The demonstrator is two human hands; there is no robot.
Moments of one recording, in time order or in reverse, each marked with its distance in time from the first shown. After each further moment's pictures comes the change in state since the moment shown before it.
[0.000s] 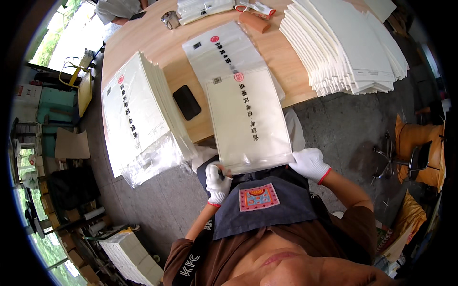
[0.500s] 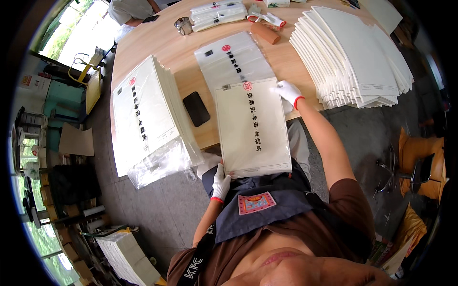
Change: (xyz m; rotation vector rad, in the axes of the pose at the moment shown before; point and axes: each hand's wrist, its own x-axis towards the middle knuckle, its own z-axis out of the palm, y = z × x) left_hand -0.017 -0.091 0.043 -0.610 -0.311 -0.590; right_hand 0.277 0.088 -0.018 0.788 0.217 0.209
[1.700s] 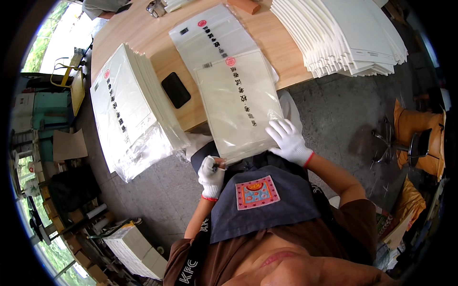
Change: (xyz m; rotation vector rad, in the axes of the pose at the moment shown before) left_hand -0.059 0.109 0.024 0.507 0.186 0.557; right_hand -0.281 0.012 0.039 -0.672 0.010 -0.621
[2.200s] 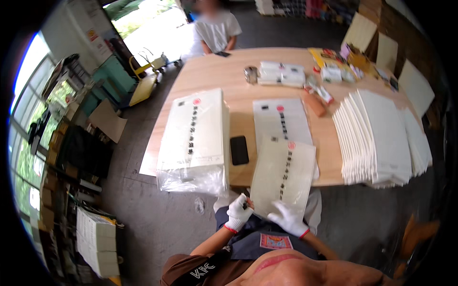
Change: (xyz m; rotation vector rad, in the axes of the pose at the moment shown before) left_hand 0.042 -0.018 0.010 -0.153 0.225 -0.119; right_hand 0.065 -0.049 0.012 0.677 -0.058 0.007
